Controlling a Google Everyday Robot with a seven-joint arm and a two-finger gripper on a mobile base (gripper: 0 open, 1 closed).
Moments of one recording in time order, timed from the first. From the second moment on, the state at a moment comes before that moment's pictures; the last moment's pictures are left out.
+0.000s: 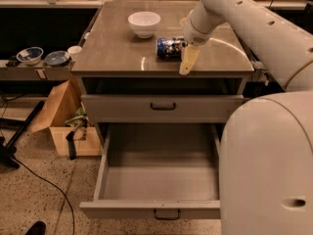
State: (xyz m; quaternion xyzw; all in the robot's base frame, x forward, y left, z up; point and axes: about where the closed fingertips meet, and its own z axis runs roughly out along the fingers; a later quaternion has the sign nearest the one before) arm 0.790 -0.103 0.847 -0.68 0.67 -0.07 0.29
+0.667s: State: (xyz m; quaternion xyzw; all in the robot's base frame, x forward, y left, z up) arm 0.791 -0.127 0.922 -0.67 0.67 -0.12 0.31
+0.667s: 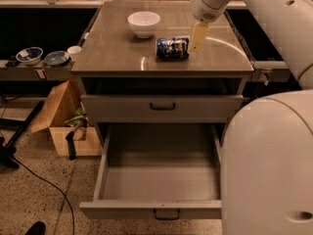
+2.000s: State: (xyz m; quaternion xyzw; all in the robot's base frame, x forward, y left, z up) arm 0.768 -0.307 0.963 -0.53 0.76 -0.18 0.33
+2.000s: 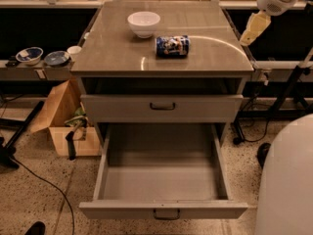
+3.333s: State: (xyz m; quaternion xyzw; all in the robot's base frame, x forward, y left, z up) arm 0.786 -0.355 0.986 -0.47 0.77 -0.18 0.38
